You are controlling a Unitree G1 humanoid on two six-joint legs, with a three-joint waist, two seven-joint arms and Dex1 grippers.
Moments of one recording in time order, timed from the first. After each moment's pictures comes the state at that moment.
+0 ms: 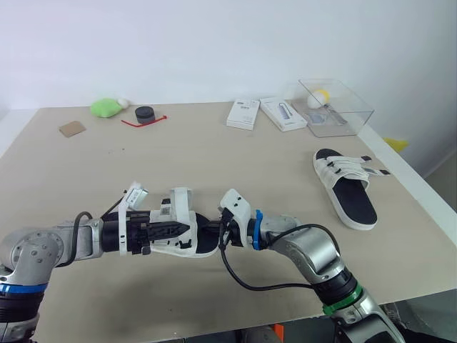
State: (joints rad) left arm -0.26 0.77 0.13 -0.22 -1.24 1.19 -0.70; right arm -0.45 -0.31 0.41 -0.19 0.31 0.85 0.63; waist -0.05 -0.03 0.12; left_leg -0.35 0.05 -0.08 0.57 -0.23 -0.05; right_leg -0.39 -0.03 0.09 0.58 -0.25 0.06
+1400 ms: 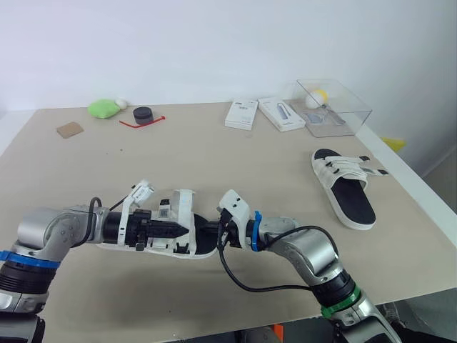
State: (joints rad) left arm -0.40 0.81 -0.05 -0.09 -0.89 1.13 -1.12; right arm -0.44 -0.29 0.40 -0.20 0.31 0.86 0.62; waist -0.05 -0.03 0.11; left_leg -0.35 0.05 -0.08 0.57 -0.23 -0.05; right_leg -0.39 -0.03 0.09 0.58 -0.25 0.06
